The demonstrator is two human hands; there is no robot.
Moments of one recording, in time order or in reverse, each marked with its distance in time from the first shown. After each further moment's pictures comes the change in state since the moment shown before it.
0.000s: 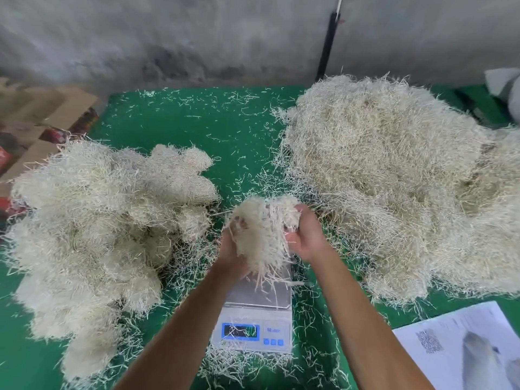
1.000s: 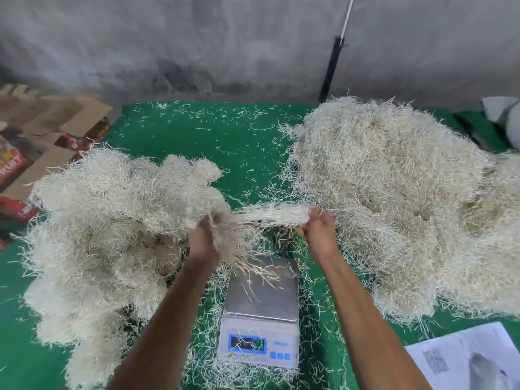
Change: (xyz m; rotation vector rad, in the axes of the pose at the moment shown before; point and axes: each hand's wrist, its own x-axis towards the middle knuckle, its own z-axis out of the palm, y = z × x) left_hand 0.011 0.055 -0.060 0.835 0.403 0.302; right_hand -0.005 -0.005 0.011 -0.469 0.124 -0.465
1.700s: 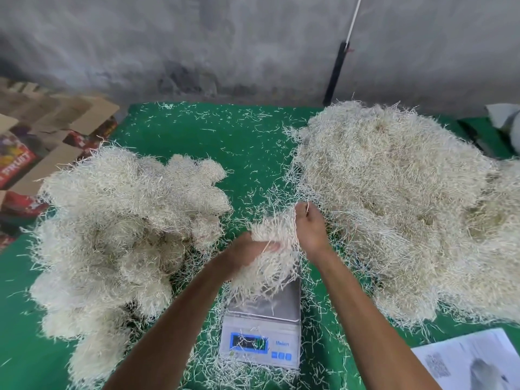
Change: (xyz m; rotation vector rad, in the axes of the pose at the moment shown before) left_hand -0.027 0.025 0.026 0.035 -0.571 -0.128; right_hand -0.004 -0.016 0.023 -0.256 -0.029 -0.123
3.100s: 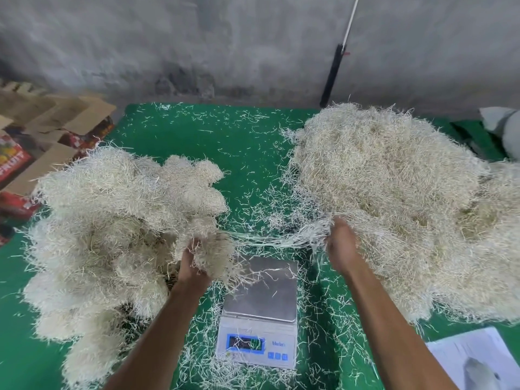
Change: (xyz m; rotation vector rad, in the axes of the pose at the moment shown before) left_hand -0.013 -0.076 -0.038 -0.668 0.439 -0.100; right_hand 0.016 0.041 -0.061 0.228 0.218 0.337
